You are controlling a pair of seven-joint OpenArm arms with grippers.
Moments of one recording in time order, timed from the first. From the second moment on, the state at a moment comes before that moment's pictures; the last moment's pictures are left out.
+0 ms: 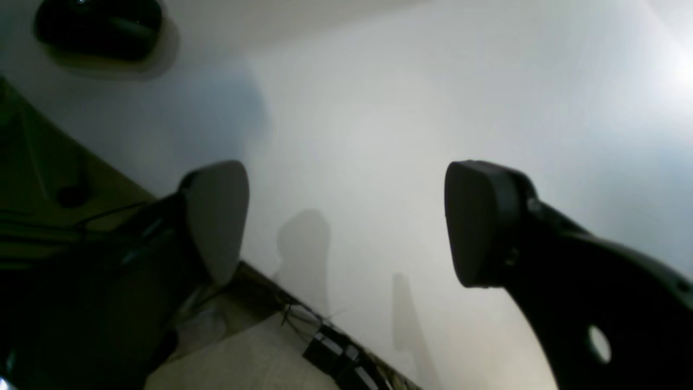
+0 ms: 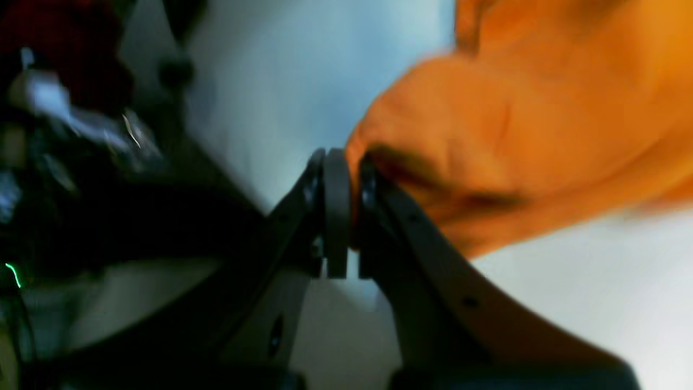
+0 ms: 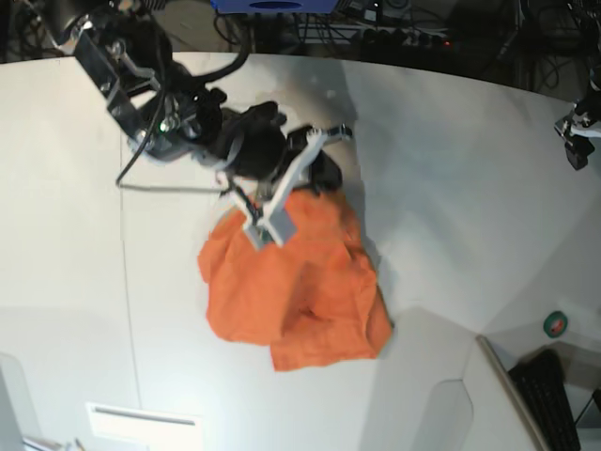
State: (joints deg) left arm 28.0 -24.0 -38.5 82.6 -34.2 -7.8 22.7; right arm -5.6 11.6 -35.6 108.9 42.2 -10.5 -49.9
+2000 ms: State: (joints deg) left arm 25.5 -24.0 -38.4 78.6 -34.3 -7.8 22.9; right arm 18.0 14.8 -50.8 77.9 38.3 -8.9 -46.9
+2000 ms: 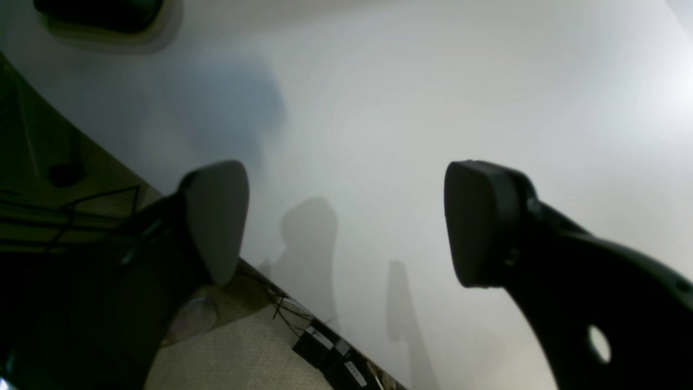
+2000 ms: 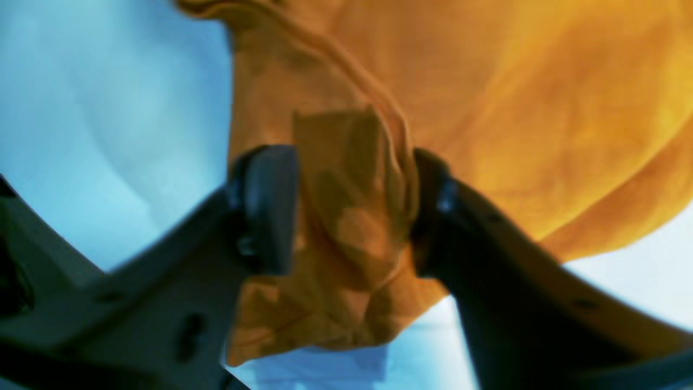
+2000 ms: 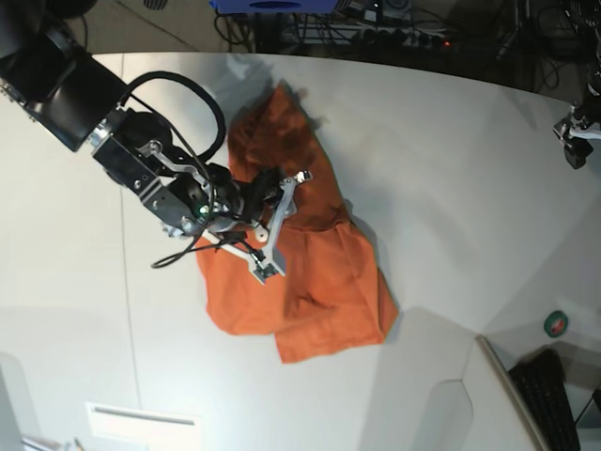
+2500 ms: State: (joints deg) left arm 17.8 -23.9 -23.5 81.4 -34.6 -7.4 23.0; right arm 15.6 15.0 -50.3 78.2 38.5 -9.0 -49.6
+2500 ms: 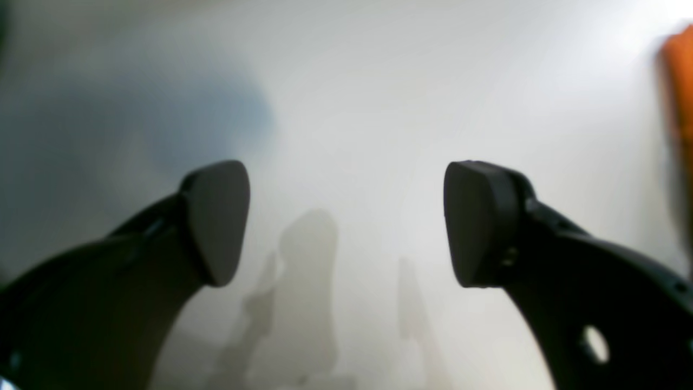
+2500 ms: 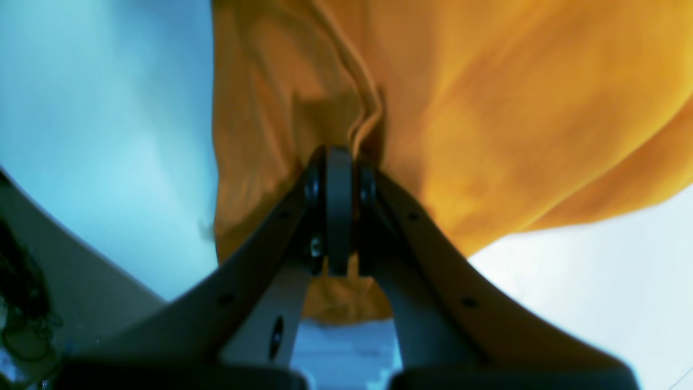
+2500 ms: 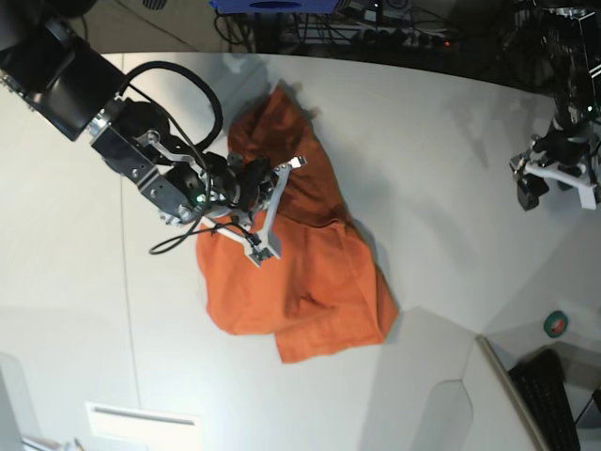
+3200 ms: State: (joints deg) left arm -28.5 -10.7 1.0 50.6 -34.8 -7.3 52.8; right arm 13.4 15.1 -50.4 82.5 38.2 -9.0 -52.2
